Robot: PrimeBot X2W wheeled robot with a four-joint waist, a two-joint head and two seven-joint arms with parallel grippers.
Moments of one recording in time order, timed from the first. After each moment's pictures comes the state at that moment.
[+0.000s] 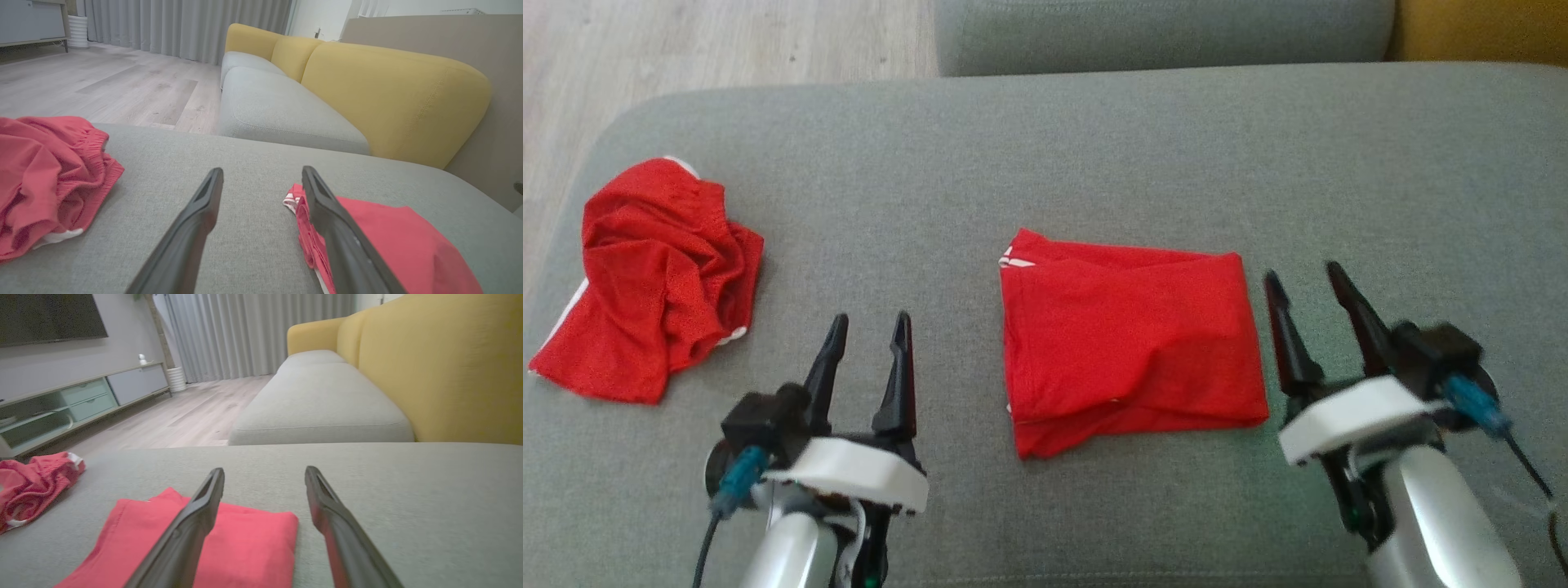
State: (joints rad) left arm -0.09 0.05 -0.27 0.17 -0.30 0.04 -0.25; right arm -0.21 -0.07 0.15 0.30 0.20 0.12 -0.11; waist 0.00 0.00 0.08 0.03
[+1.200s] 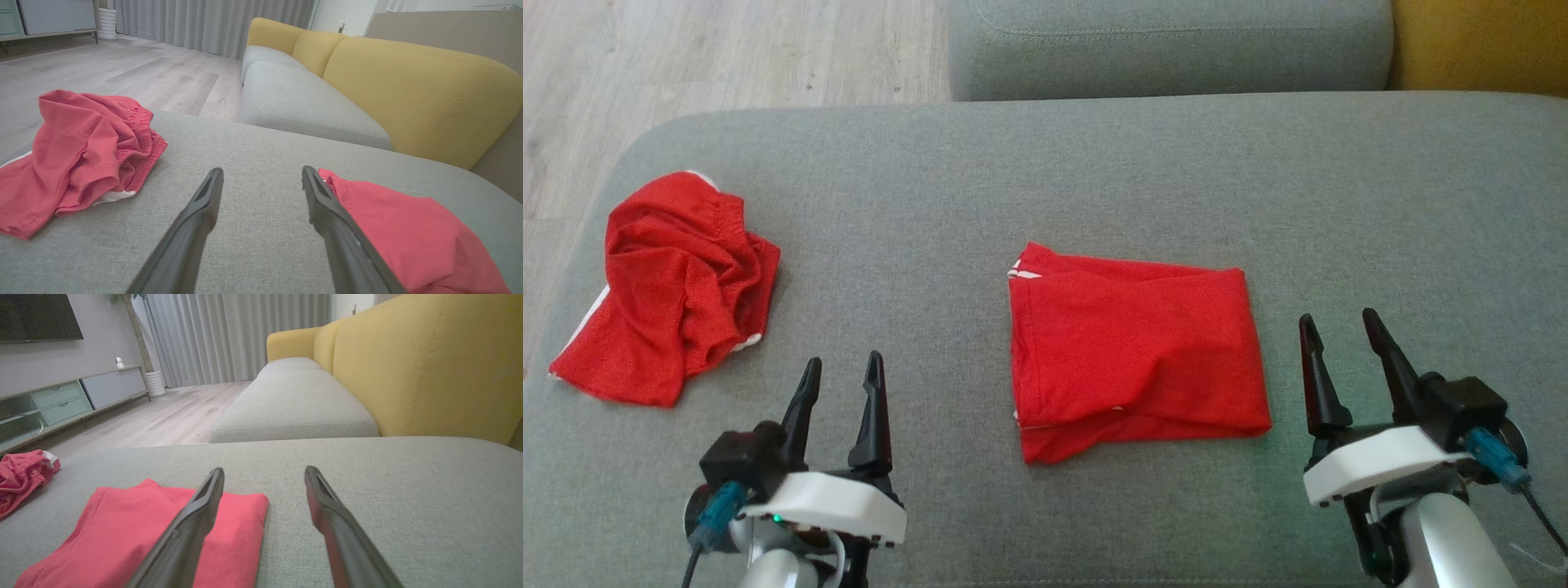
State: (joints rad) left arm 0.00 0.05 -0.21 0.19 -0.30 0.04 -0.25; right arm -0.09 -0.05 0.04 0.29 0.13 0.12 -0.18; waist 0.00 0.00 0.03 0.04
